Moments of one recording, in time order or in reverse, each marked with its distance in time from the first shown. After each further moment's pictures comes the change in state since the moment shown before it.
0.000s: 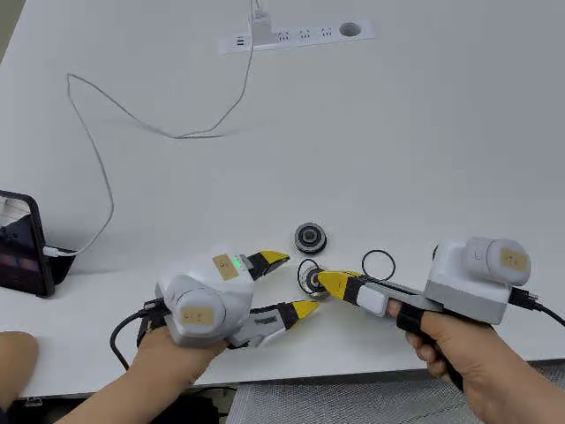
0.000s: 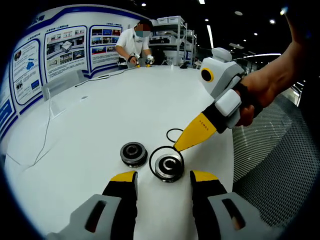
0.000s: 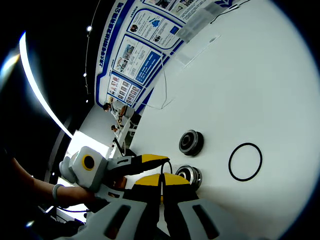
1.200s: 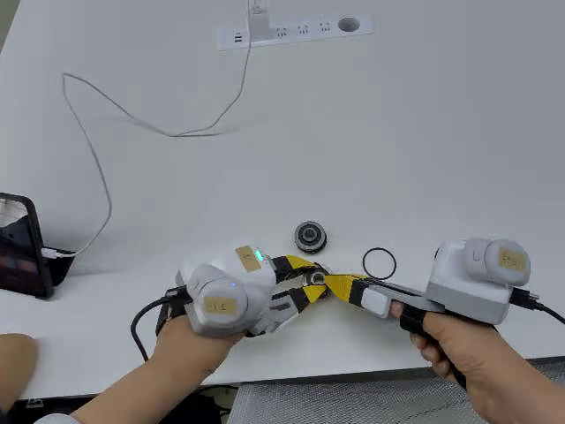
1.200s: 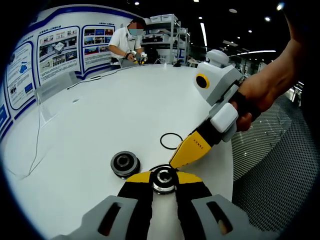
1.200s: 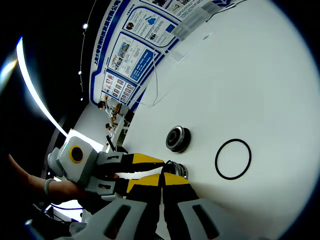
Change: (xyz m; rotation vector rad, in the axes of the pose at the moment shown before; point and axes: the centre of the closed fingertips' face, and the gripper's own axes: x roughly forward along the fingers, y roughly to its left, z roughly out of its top) left arm 0.018 -0.009 0.010 0.034 0.011 -0.052; right arm 0.000 -0.022 -0.007 -0.001 0.017 -0.053
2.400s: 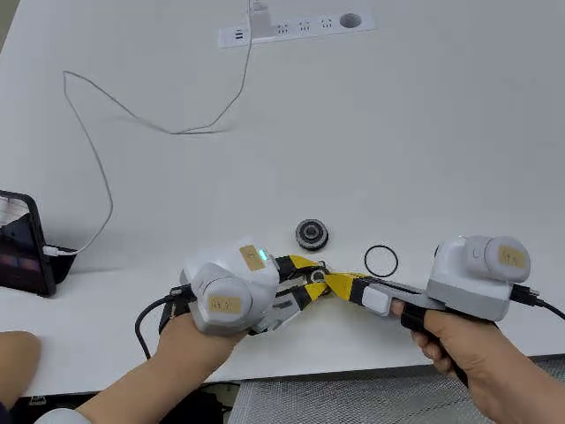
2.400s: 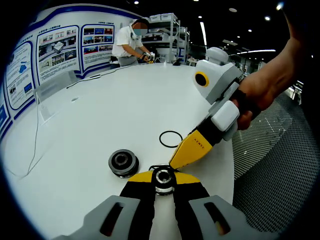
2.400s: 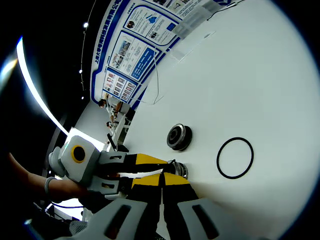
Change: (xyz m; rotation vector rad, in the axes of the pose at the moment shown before) left arm 0.005 -0.001 -0.005 0.003 0.014 -0.003; right arm 0.002 0.001 -0.003 -0.003 0.016 0.012
